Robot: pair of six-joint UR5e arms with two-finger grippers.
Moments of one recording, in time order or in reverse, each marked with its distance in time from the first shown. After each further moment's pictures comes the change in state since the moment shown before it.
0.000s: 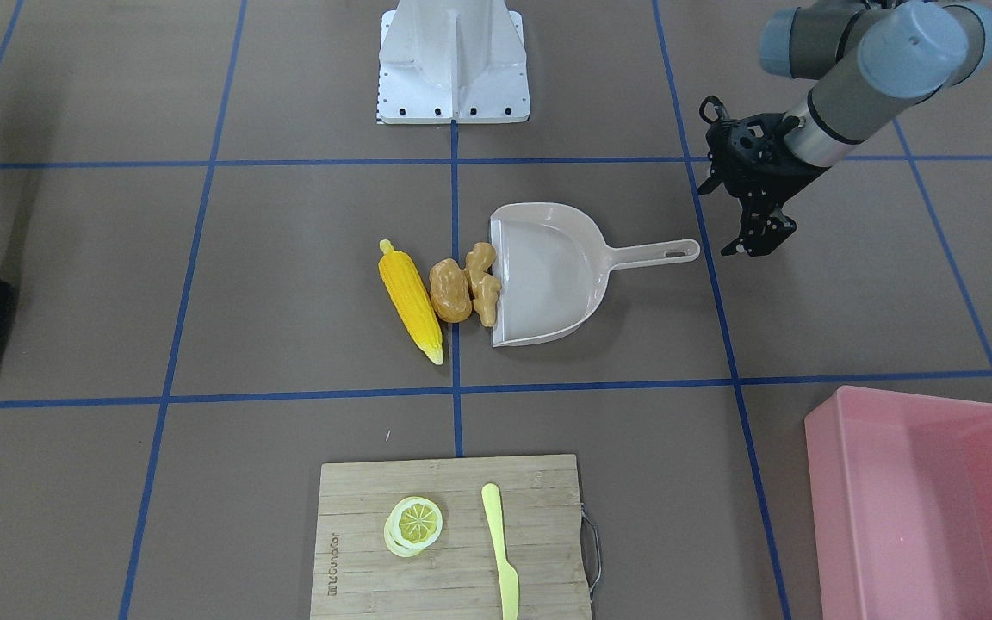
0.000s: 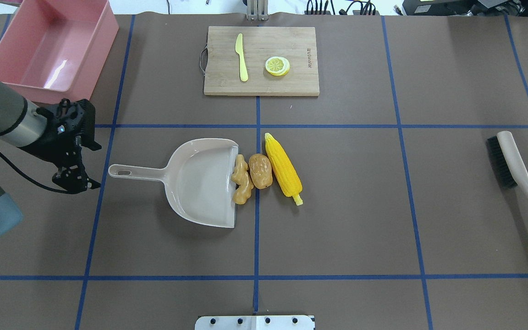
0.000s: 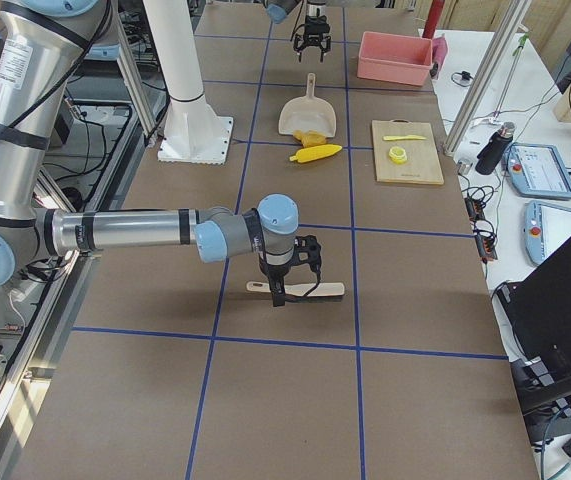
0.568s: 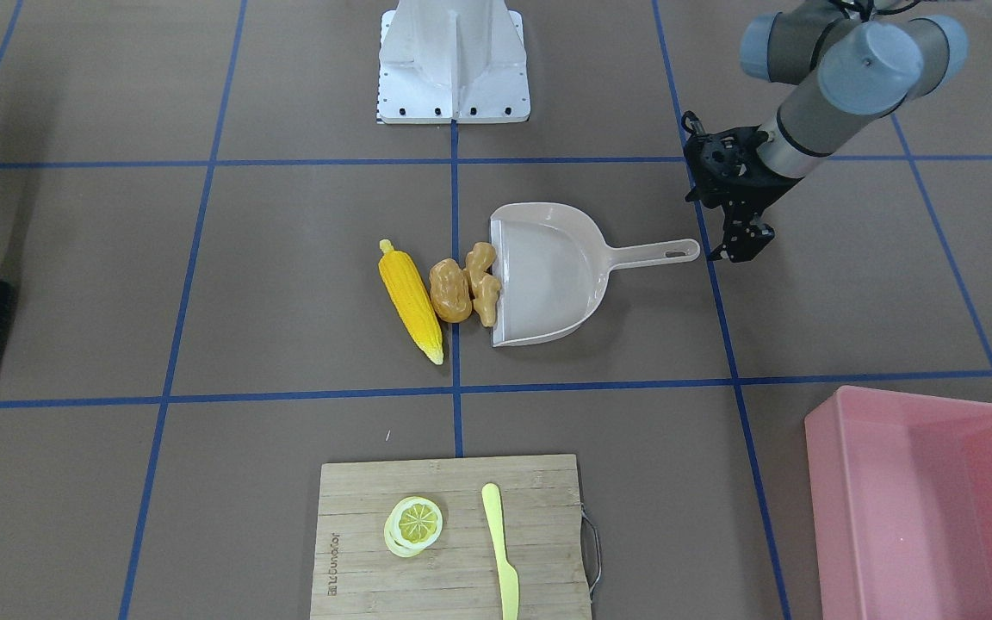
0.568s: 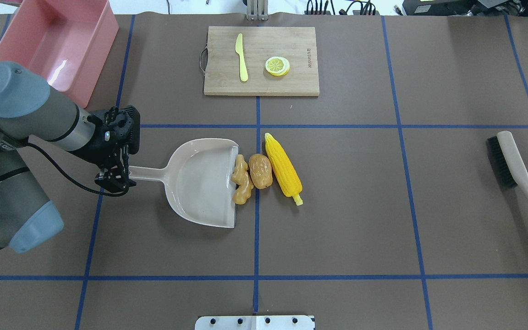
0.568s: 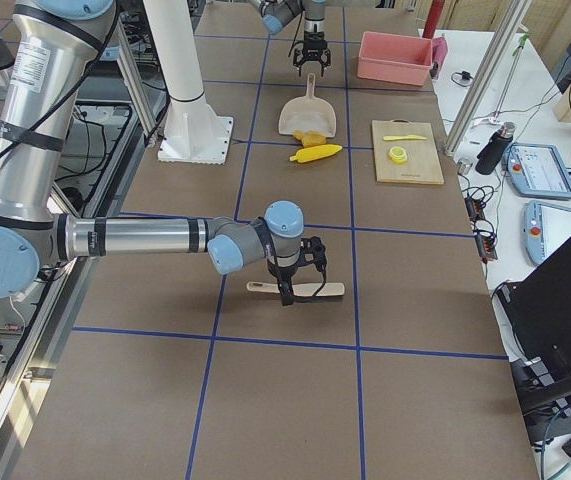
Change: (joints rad) left arm 0.080 -0.123 0.022 0.022 0.124 0.003; right arm -0.096 0.056 -0.068 0.119 -0.007 0.126
